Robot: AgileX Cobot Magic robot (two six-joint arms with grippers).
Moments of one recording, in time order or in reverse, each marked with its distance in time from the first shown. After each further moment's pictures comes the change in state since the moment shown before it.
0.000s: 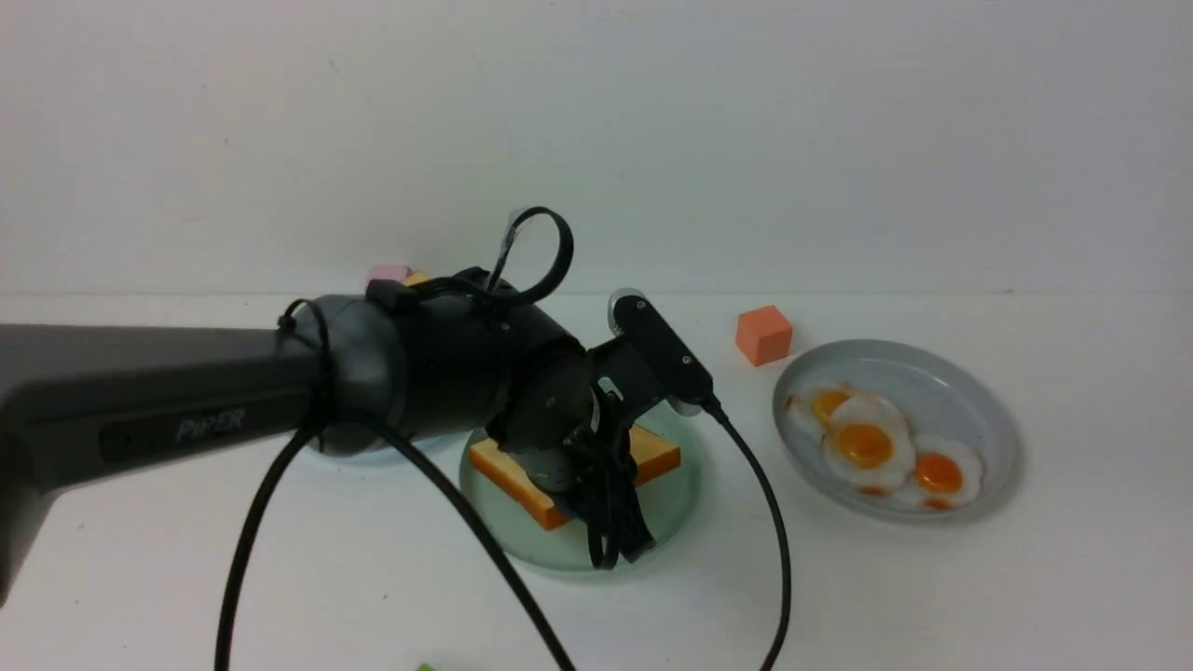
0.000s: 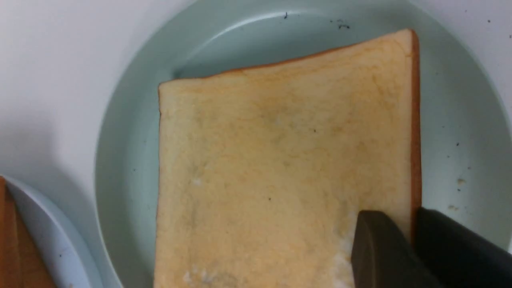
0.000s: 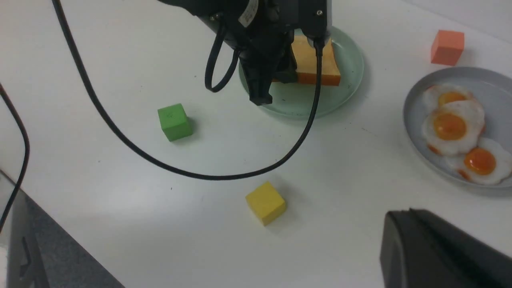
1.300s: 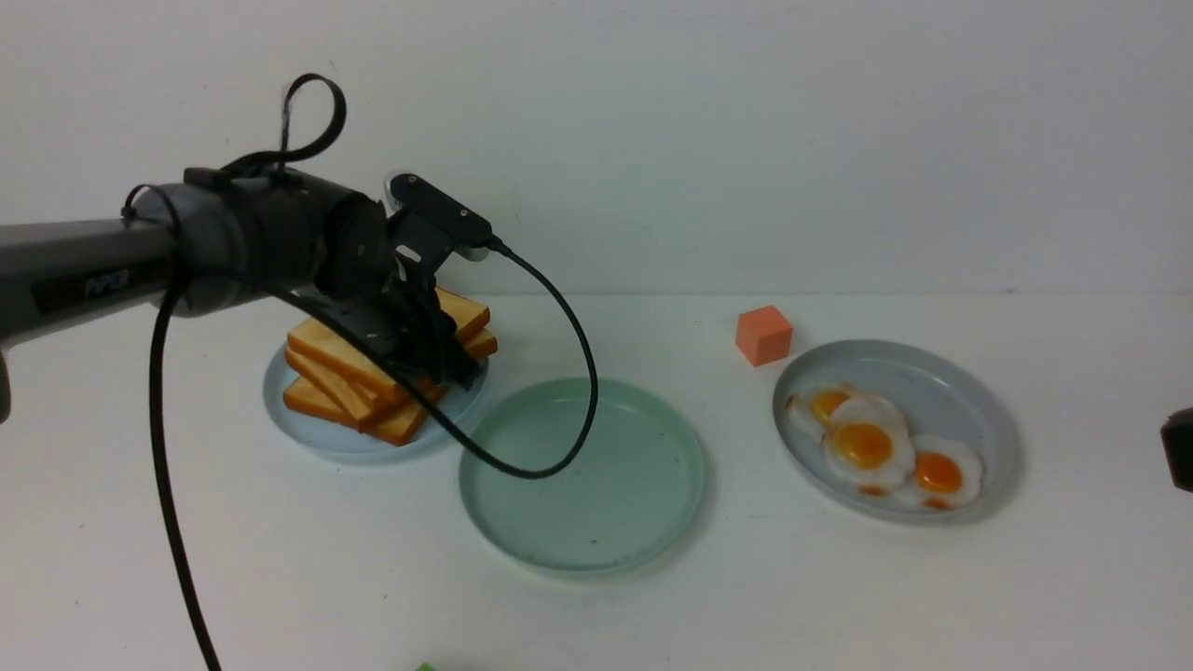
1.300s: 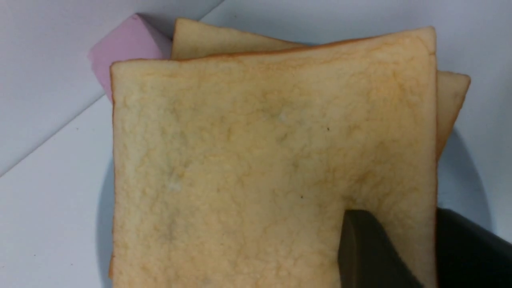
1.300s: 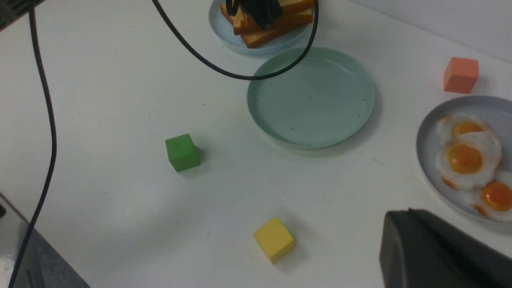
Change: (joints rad) right arm 0.000 0.079 0.000 0.042 -0.117 -0.023; left arm 0.381 0.109 -0.191 -0.033 -0.003 0.026
